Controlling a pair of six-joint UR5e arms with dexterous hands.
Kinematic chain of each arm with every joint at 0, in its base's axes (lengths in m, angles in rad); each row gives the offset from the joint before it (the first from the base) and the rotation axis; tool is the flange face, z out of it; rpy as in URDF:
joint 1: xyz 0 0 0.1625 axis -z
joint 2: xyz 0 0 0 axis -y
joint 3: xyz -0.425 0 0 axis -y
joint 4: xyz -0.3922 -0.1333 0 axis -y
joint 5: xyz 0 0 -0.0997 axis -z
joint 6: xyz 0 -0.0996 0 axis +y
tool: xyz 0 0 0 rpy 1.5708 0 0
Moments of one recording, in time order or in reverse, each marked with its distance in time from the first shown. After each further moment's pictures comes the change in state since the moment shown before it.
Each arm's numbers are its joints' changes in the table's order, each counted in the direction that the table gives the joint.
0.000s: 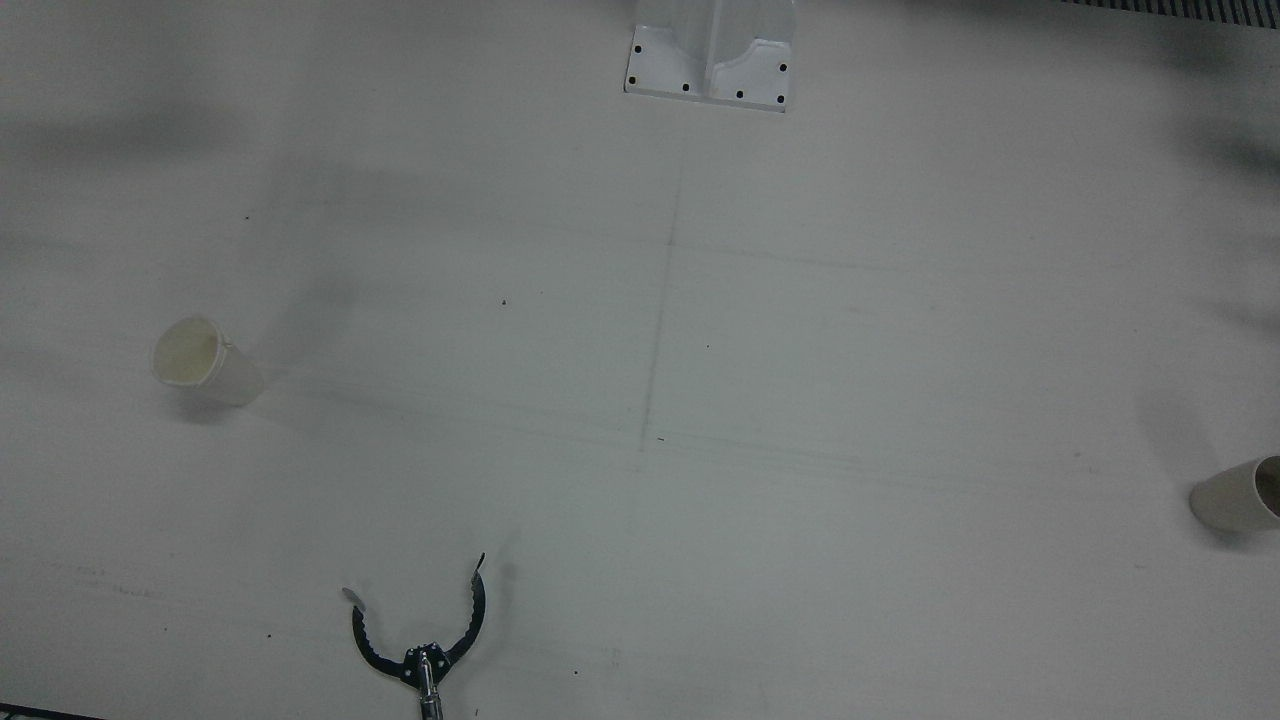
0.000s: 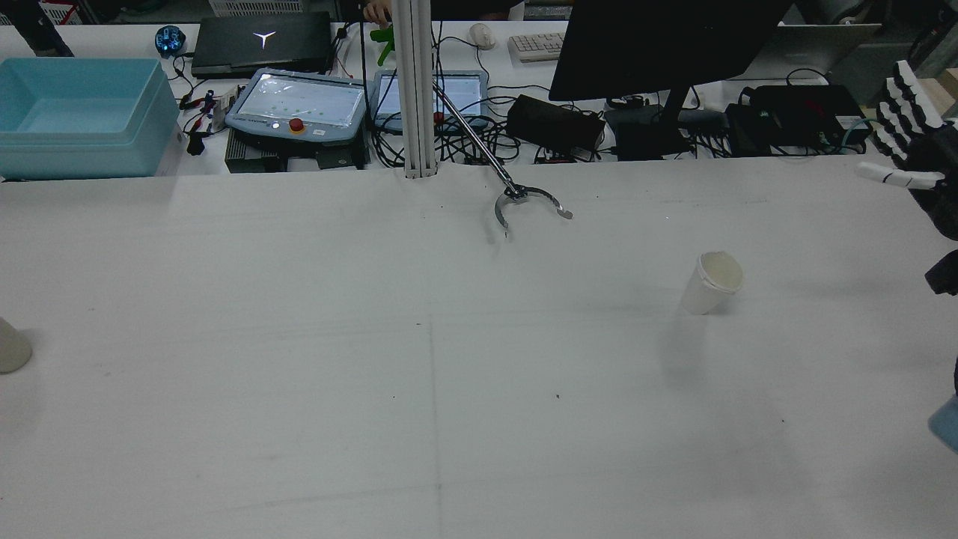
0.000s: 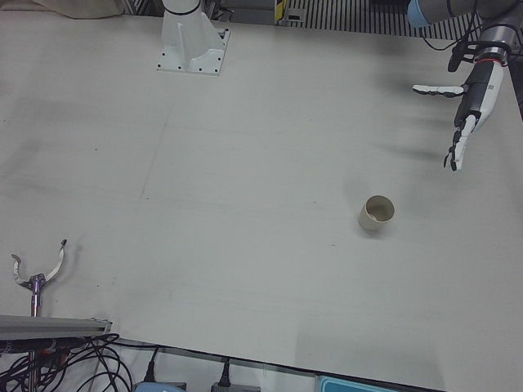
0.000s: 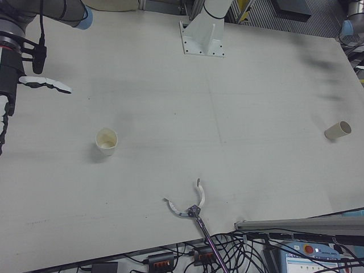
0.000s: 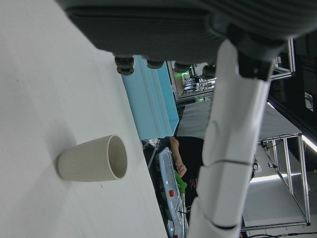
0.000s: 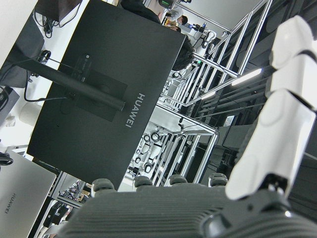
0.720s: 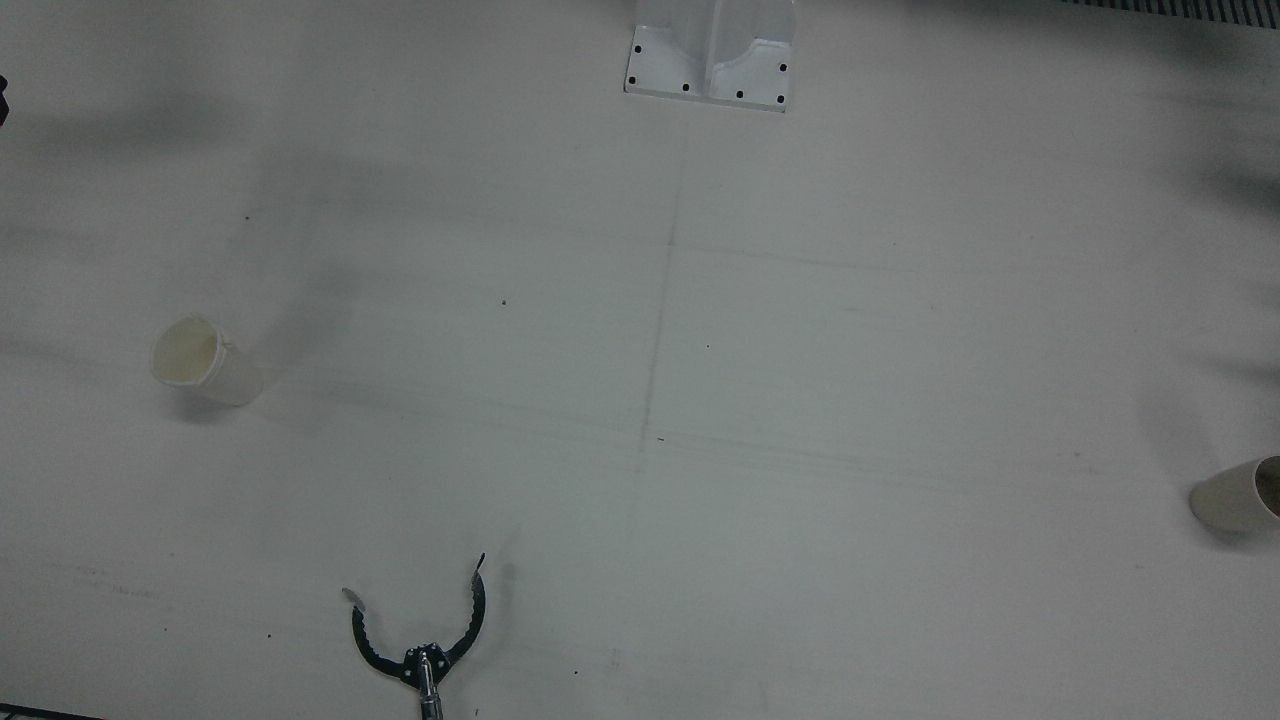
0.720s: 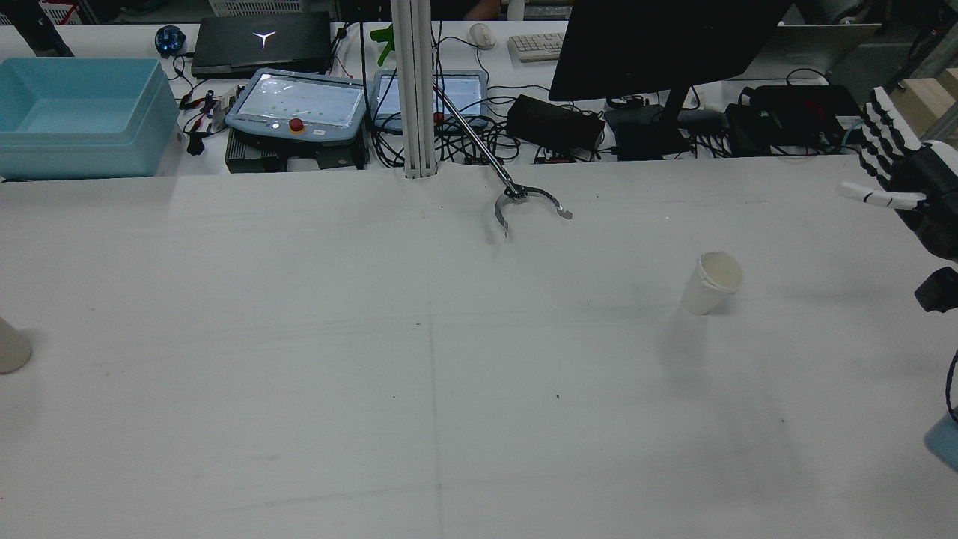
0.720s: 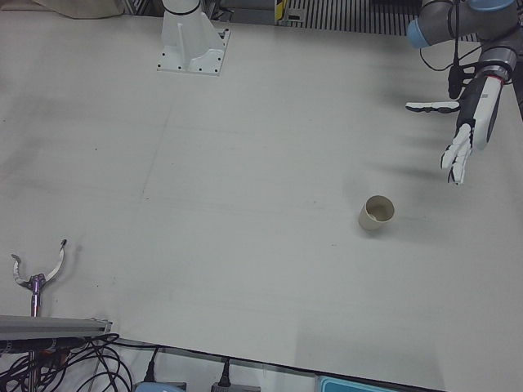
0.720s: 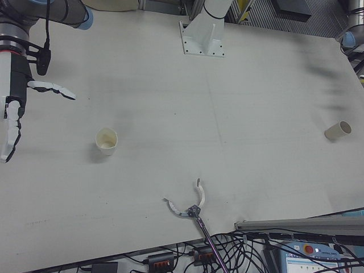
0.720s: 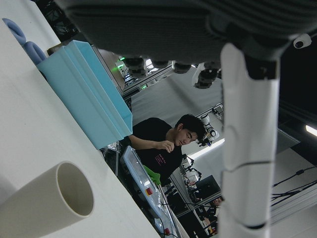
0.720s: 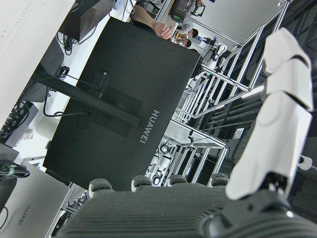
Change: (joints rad) left arm 0.048 -0.166 0.112 -0.158 -0.007 -0.320; right arm 0.045 -0.018 -0.005 0.000 -0.005 0.020
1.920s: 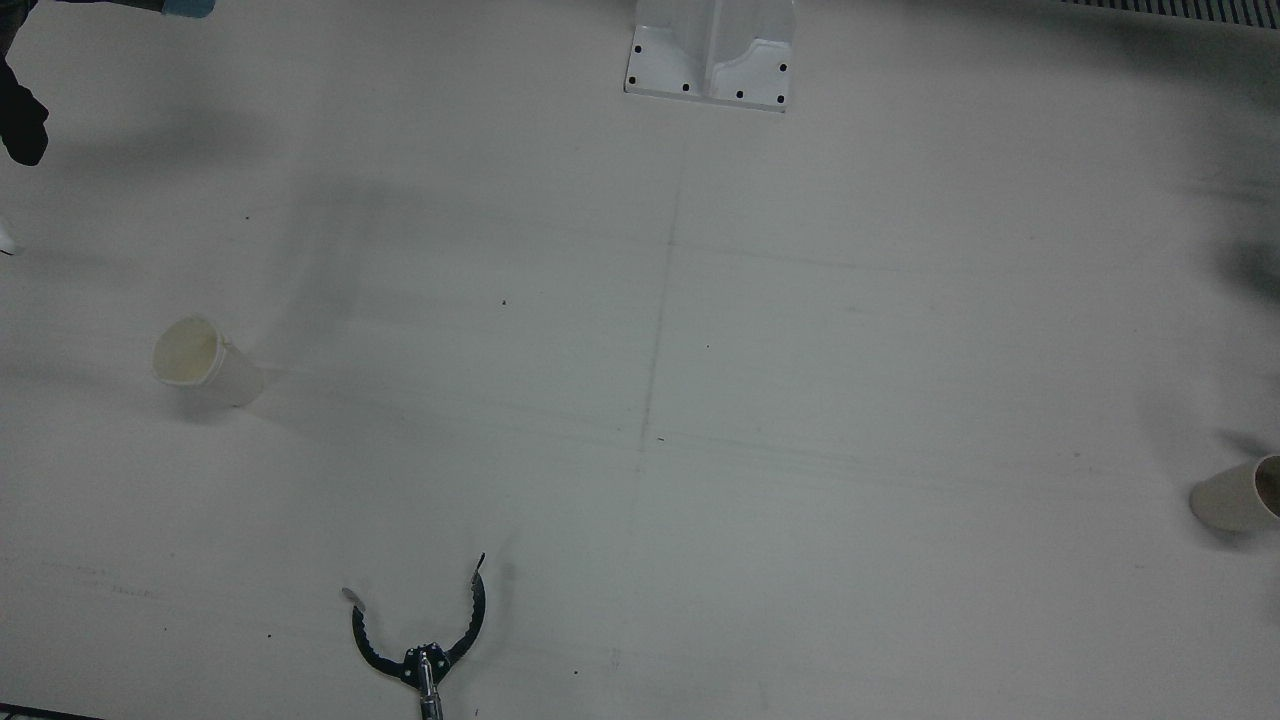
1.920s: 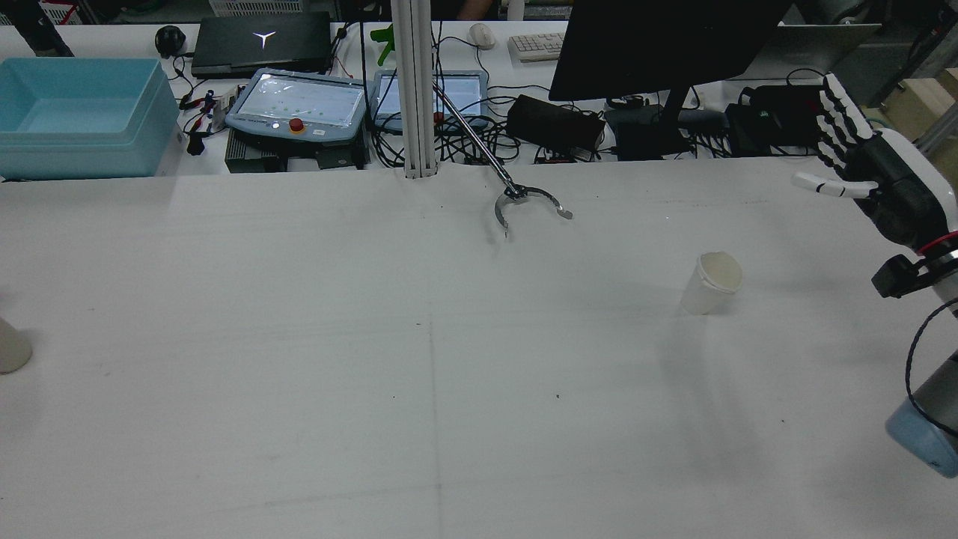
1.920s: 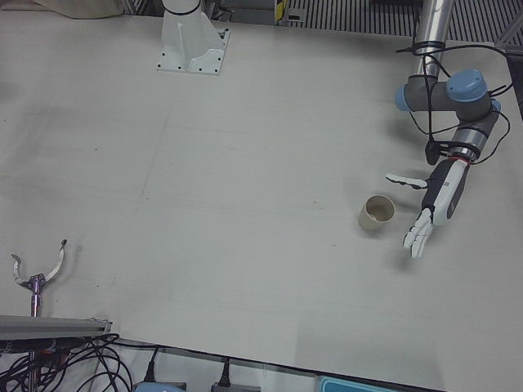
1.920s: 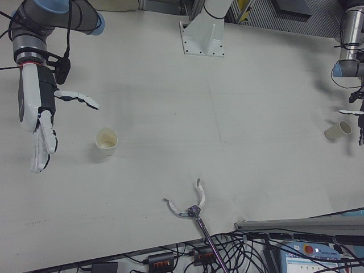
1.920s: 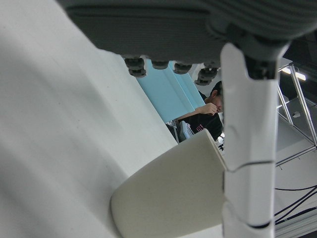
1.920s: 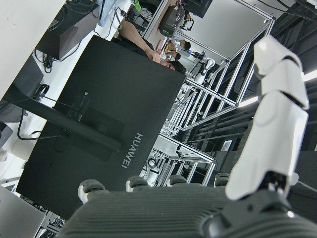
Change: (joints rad) left arm -0.133 -0.361 0.501 -0.059 -0.012 -0.025; right arm 0.037 0.082 -0.010 -0.006 0.001 0.042
